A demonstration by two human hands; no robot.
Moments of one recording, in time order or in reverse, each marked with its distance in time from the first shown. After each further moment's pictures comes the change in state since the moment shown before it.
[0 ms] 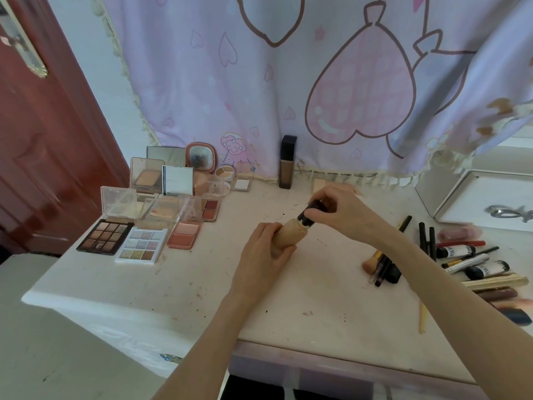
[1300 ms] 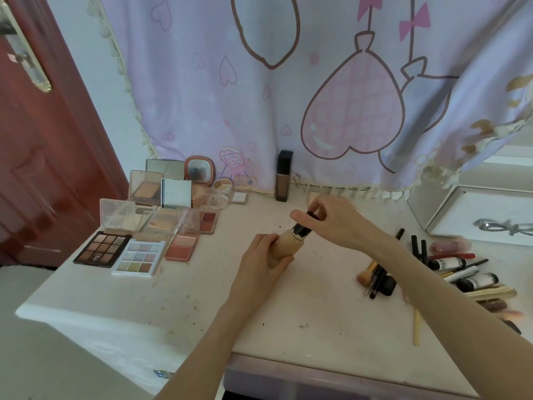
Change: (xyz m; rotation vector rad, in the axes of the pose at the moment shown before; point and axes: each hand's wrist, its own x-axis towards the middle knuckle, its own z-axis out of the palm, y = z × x) left_hand 0.004 0.003 -0.004 -0.068 -0.037 -0.049; right_hand 0.007 -0.008 -0.004 -0.201 -0.012 0.031
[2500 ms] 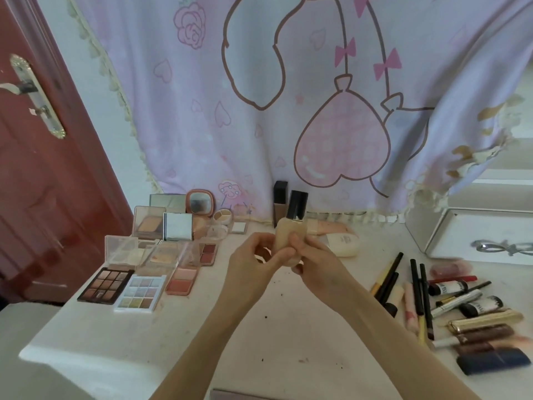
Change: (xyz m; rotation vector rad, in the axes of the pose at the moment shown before) left_hand 0.028 0.056 -0.043 -0.233 0.067 -0.037; right_hand -0.021 -0.024 0.034 1.342 -0.082 0.032
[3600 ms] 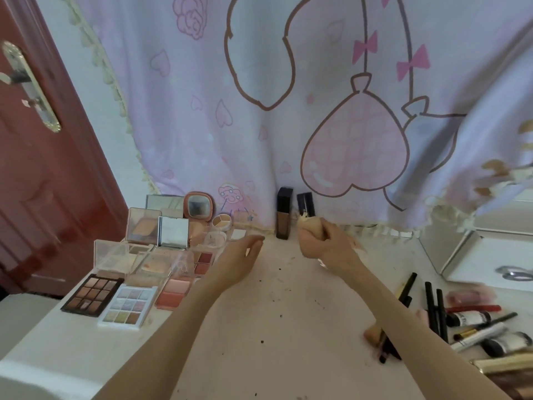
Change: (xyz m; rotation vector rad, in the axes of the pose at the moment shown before) left_hand 0.079 -0.076 -0.004 0.455 -0.275 -0.089; right_hand 0.064 -0.012 -0.046 -0.698 0.240 -0.145
